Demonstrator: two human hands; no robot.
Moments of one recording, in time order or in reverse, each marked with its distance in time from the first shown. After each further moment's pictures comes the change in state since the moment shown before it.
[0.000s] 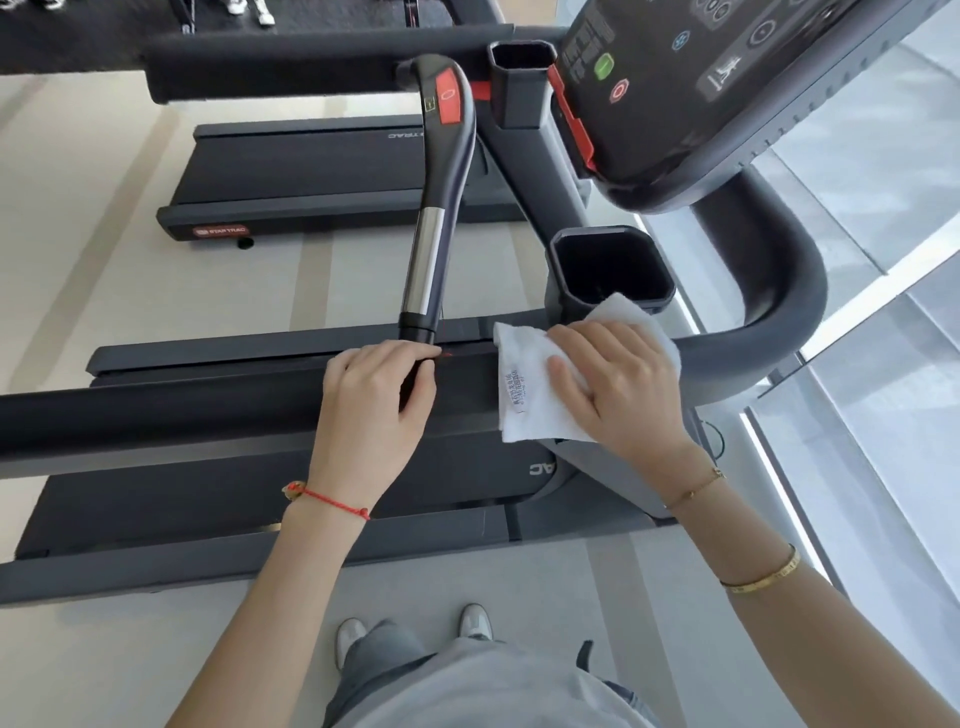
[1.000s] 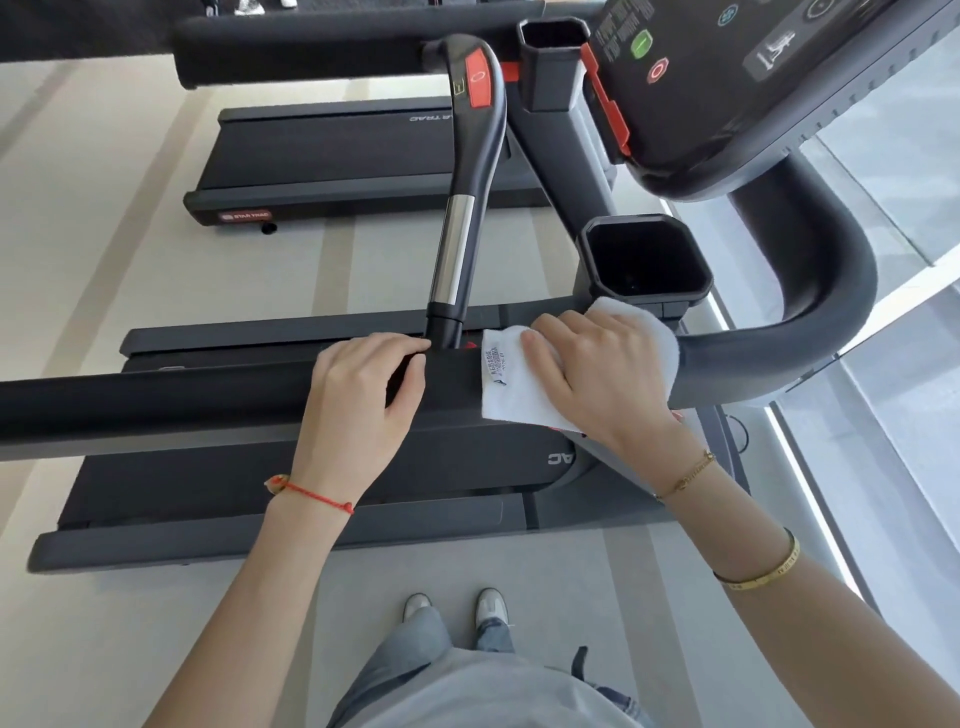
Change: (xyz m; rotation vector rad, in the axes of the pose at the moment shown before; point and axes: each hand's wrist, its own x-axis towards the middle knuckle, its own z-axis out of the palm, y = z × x) left_hand -0.005 -0.024 -0.020 0.044 -0.008 0.003; right_hand 0.026 -0.035 0.021 -0.032 -0.103 0.108
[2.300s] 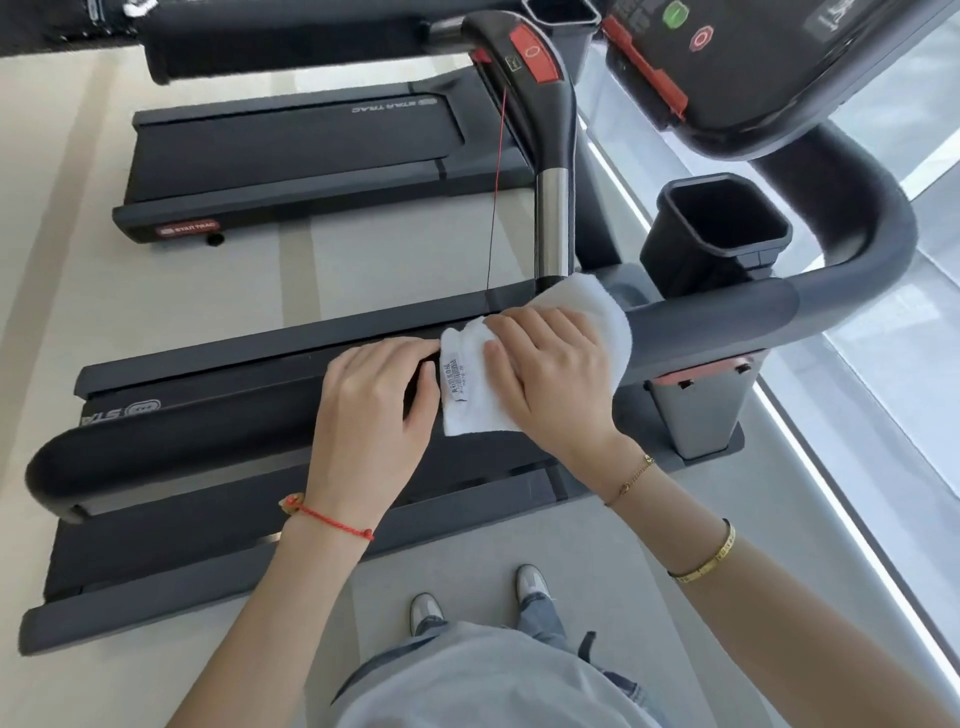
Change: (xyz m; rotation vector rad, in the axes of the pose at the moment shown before) left_hand -0.021 -0.106 -0.076 -0.103 -0.047 0.091; right_hand 0.021 -0.179 0.039 0.030 0.137 0.060
